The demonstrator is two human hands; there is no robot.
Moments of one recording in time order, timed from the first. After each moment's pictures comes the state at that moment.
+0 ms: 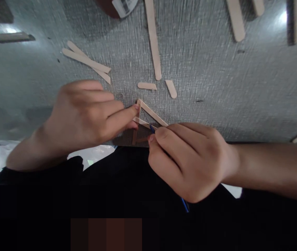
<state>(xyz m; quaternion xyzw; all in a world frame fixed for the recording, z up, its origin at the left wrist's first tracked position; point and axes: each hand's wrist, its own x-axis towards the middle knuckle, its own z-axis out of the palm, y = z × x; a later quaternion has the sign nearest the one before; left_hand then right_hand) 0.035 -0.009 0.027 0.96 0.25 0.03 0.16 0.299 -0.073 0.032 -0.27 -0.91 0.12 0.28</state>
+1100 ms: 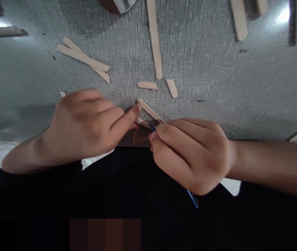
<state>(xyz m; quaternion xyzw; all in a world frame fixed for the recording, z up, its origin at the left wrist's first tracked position) 0.037 -0.025 0.030 0.97 0.23 0.04 0.08 0.305 -0.073 0.028 -0.29 -0.92 0.13 0.25</state>
